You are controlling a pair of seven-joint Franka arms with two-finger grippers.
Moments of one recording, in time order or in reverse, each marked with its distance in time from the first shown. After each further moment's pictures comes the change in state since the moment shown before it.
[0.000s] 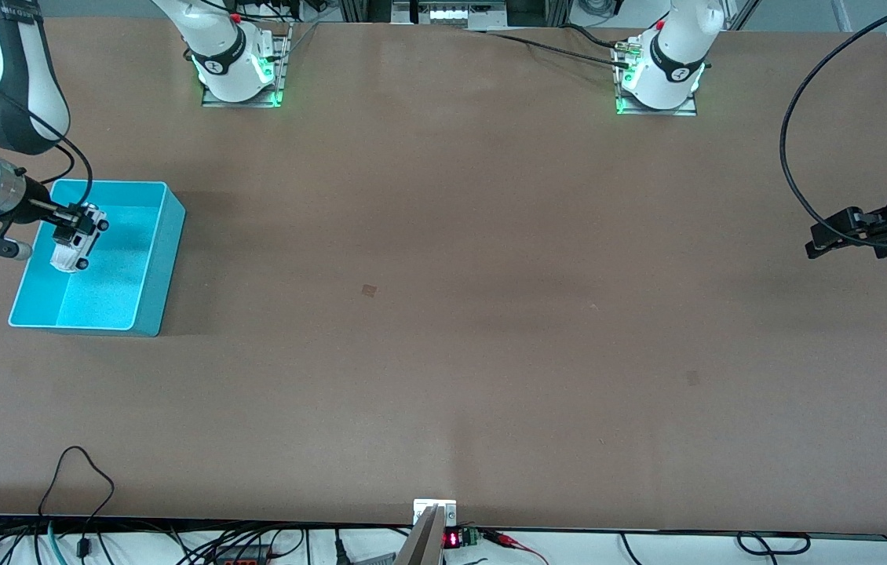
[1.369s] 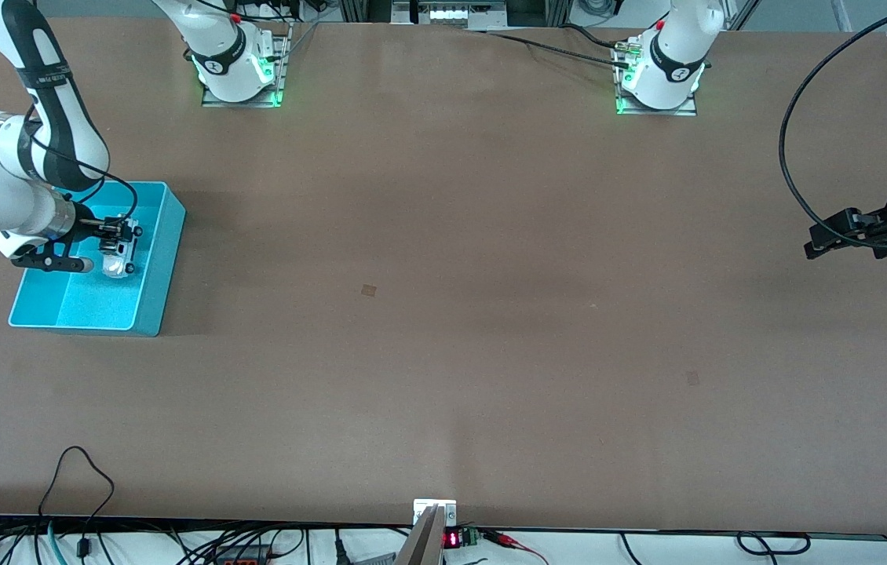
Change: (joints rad) left arm 0.000 0.001 0.000 -0.001 0.000 0.000 0.000; right arm -0.037 0.184 0.001 -0.079 -0.024 0.158 -0.179
